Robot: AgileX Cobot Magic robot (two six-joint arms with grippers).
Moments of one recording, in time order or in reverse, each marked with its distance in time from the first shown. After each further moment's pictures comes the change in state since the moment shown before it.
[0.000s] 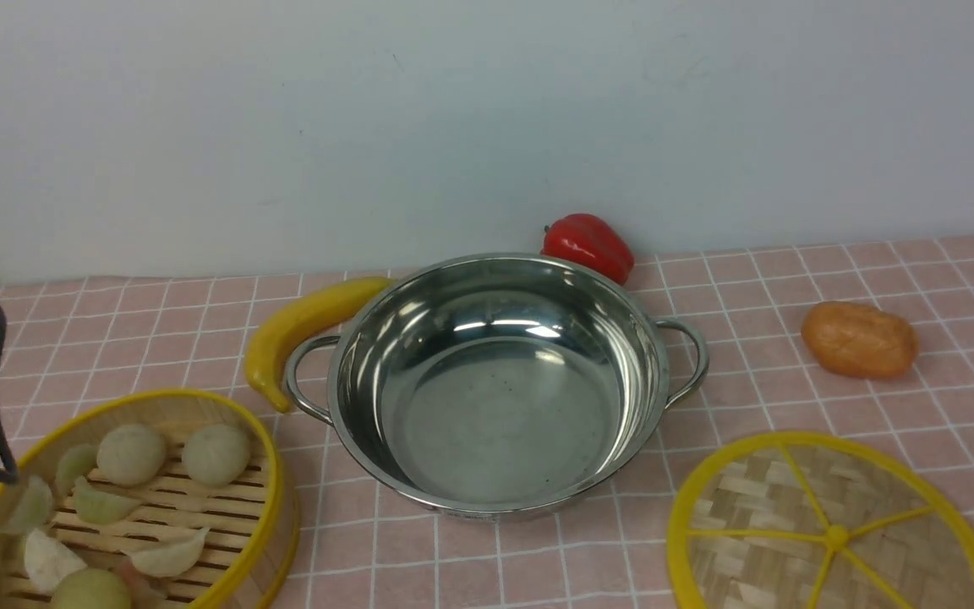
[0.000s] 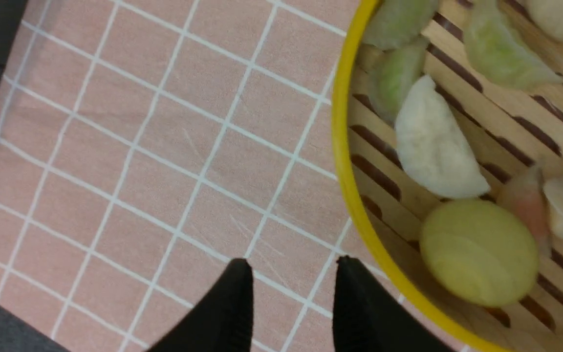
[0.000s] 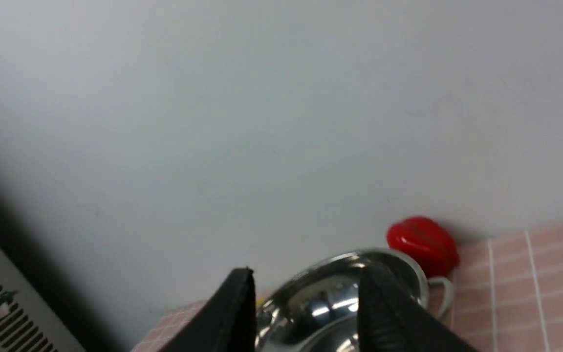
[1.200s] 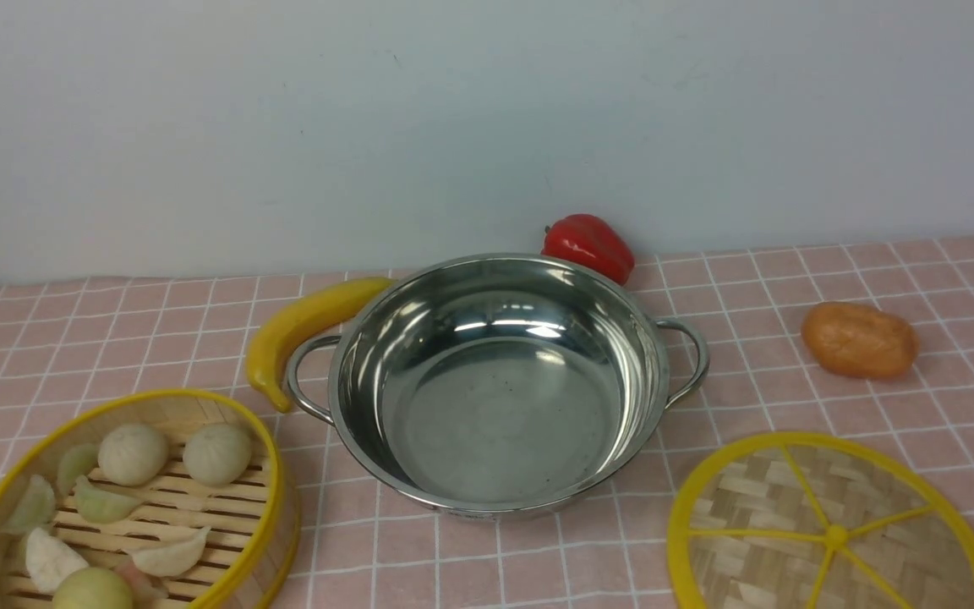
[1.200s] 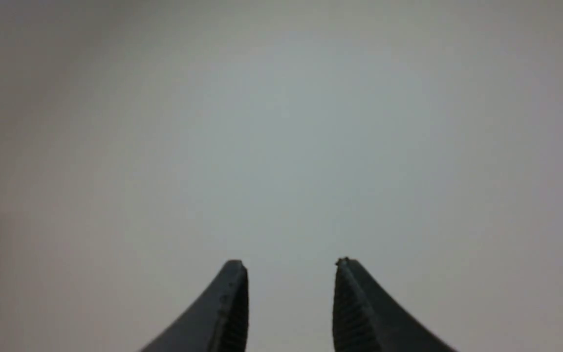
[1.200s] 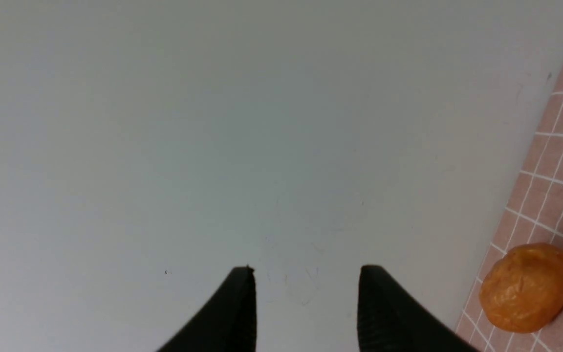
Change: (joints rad) right arm 0.000 0.003 0.290 0.223 -0.659 0.478; left arm -0.329 -1.194 0.059 -0.125 -0.688 0.181
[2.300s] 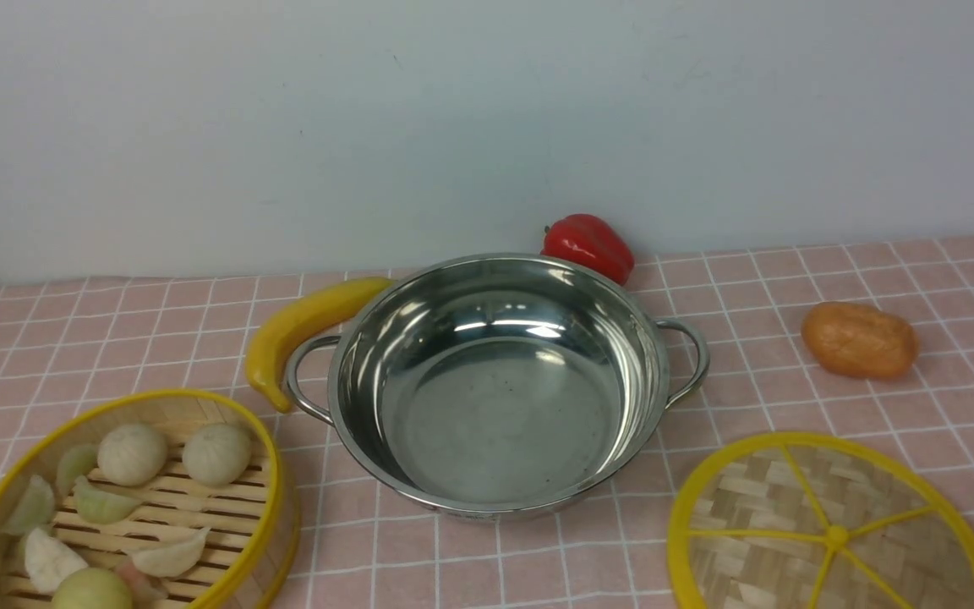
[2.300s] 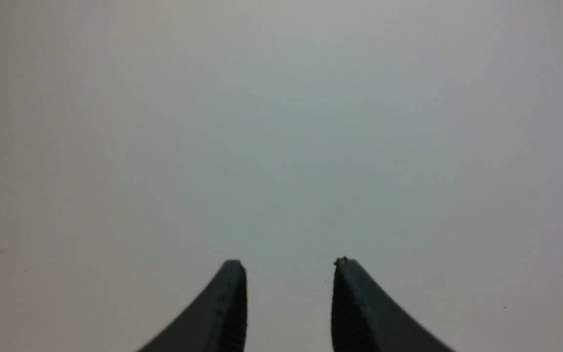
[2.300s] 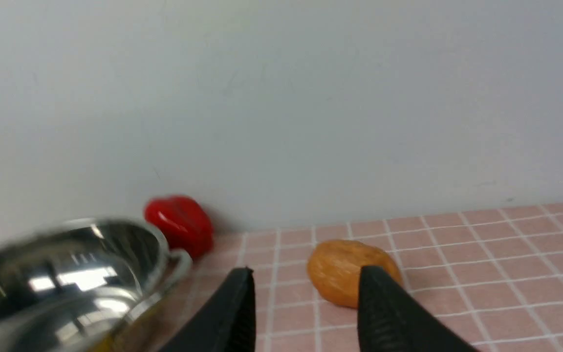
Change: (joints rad) right arm 0.000 0.000 0.000 -0.771 0.286 -0.275; left arm -0.001 -0.048 0.837 -0.102 -0.866 -0.238
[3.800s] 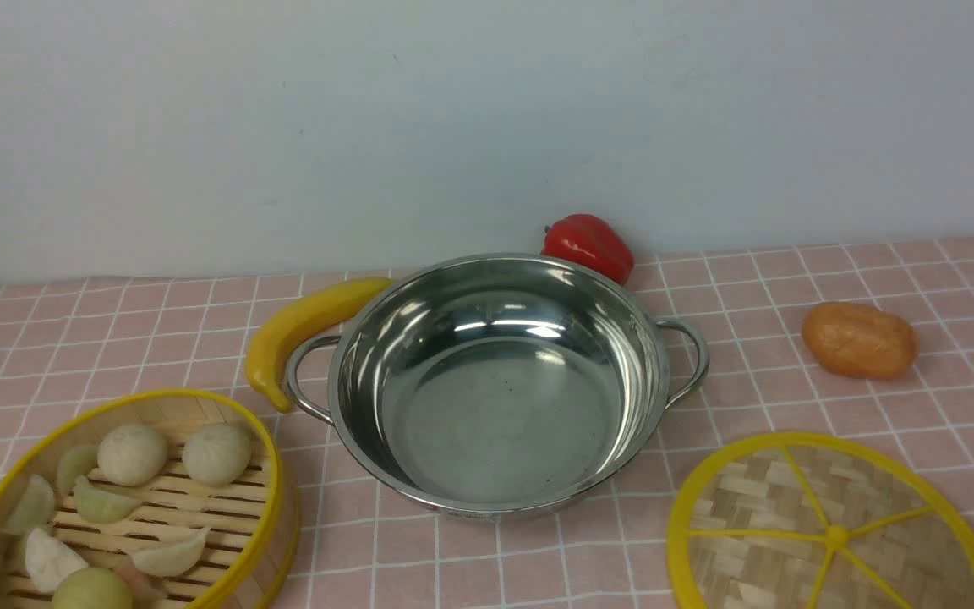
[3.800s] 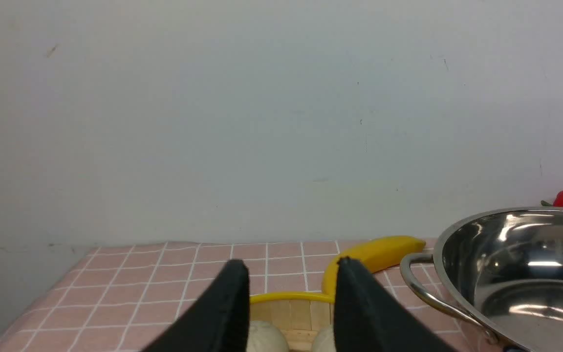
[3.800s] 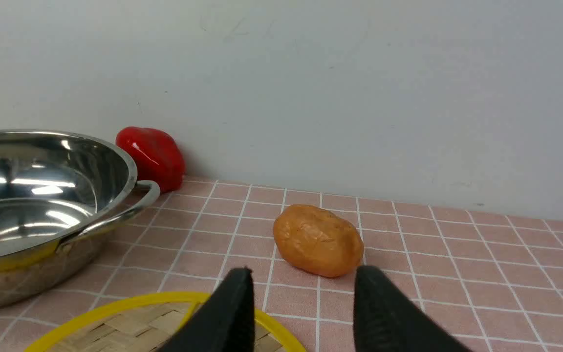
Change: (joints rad) right arm 0.000 0.000 0.000 -0.205 0.083 -0.097; left arm 0.000 0.000 -0.001 0.078 0.555 0.309
